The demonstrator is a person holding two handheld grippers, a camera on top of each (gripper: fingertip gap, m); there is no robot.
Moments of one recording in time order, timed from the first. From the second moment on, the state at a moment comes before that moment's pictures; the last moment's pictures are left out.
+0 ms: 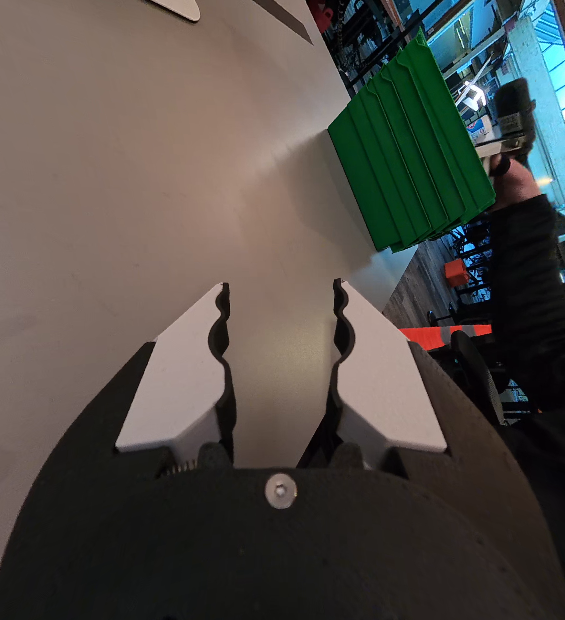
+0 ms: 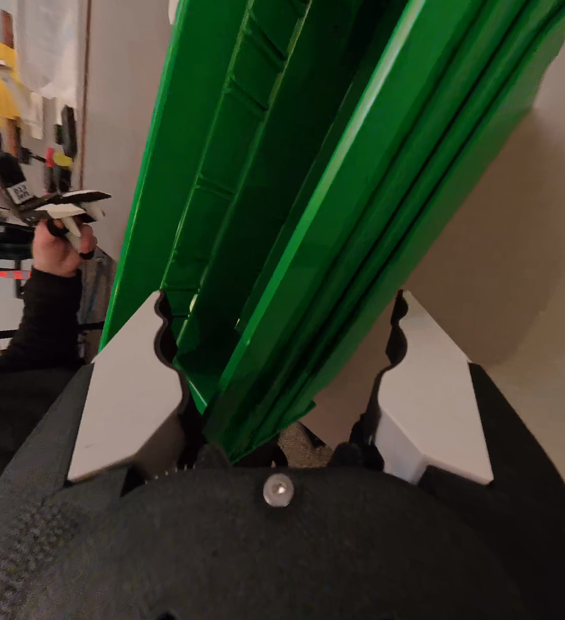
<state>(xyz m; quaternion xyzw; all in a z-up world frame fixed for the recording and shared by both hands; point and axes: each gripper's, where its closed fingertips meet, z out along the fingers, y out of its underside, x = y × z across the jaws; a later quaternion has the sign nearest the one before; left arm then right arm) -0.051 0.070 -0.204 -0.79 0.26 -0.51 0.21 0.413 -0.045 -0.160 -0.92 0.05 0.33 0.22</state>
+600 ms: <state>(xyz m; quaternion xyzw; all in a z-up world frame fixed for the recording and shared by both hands) -0.046 0.068 -0.206 -0.79 0.26 -0.51 0.21 0.323 -0.015 -0.166 -0.89 0.02 0.39 0.23</state>
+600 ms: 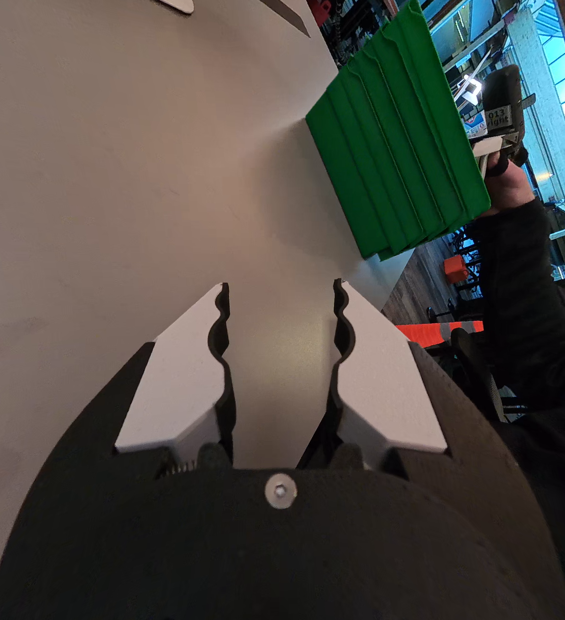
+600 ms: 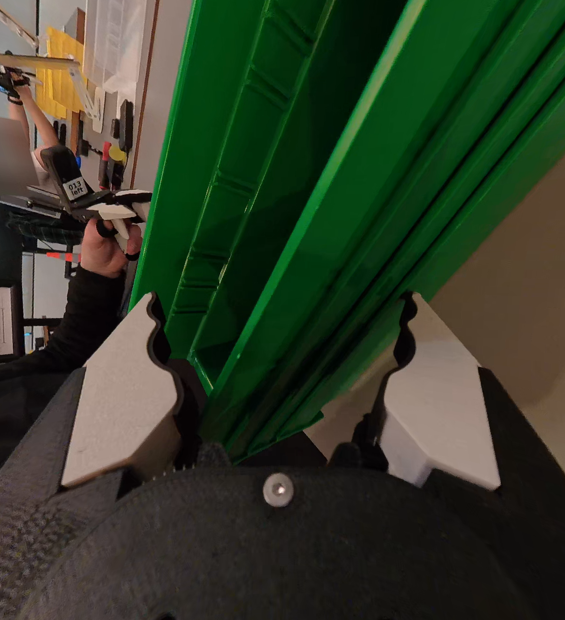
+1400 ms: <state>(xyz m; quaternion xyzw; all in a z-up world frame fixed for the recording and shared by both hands) -0.067 0.087 -0.156 -0.75 0.23 -0.56 0.27 0.033 0.077 -0.150 -0.82 -0.06 0.50 0.27</state>
